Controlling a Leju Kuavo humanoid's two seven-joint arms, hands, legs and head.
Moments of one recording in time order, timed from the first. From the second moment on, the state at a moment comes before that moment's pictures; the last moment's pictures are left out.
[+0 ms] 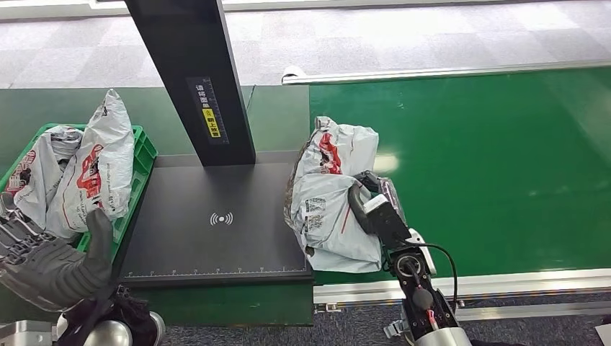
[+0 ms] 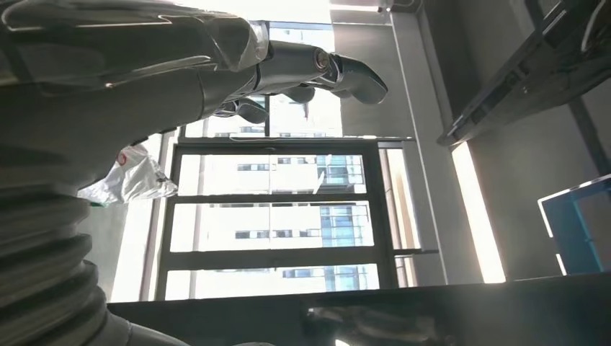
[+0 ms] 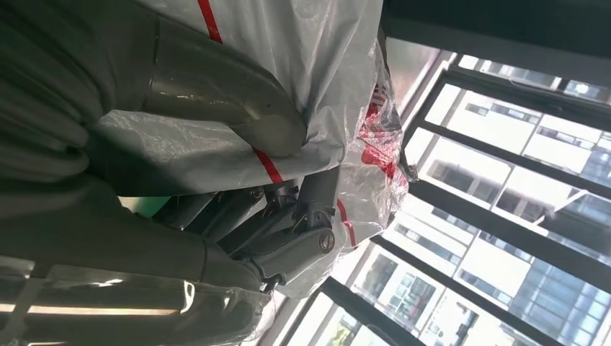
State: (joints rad) left arm 0.06 -0.22 -0.12 -2.05 -0.17 0.66 -0.70; right arm -0.41 0.11 0.17 -1.01 0.23 -0.10 -0.55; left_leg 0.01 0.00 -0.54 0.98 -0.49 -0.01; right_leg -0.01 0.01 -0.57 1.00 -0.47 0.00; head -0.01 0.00
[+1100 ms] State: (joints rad) left arm 0.04 -0.20 -0.17 -1.97 -0.16 0.66 -0.70; right arm -0.59 0.16 0.47 -0.71 0.42 0.21 -0.60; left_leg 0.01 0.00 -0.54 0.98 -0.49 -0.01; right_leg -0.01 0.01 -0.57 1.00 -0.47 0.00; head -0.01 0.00
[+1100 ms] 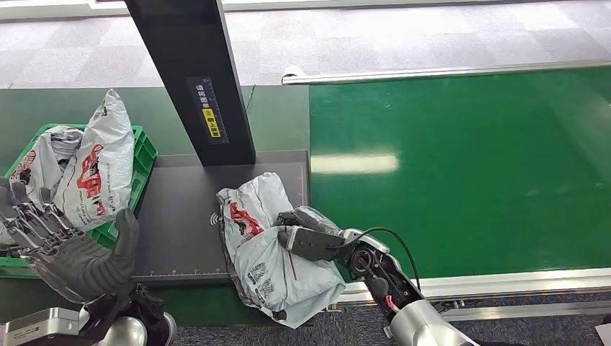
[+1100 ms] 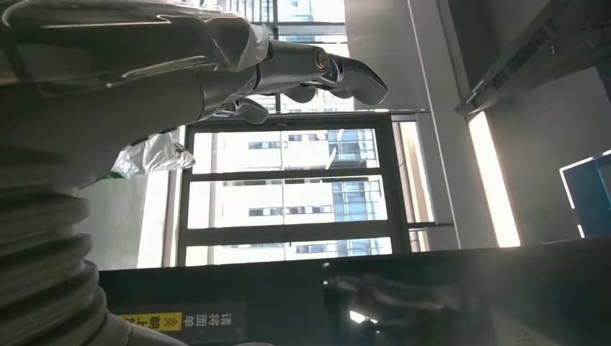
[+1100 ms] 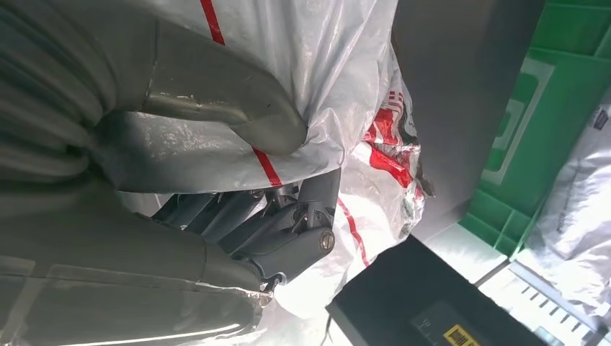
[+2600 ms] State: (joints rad) left arm -0.01 -0.13 -0.30 -1.81 -0.12 0.66 -0.70; right arm -0.83 0.21 0.55 -0.40 0.60 -0.03 -0.50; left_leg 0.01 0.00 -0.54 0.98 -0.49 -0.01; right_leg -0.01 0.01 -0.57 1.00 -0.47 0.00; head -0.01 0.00
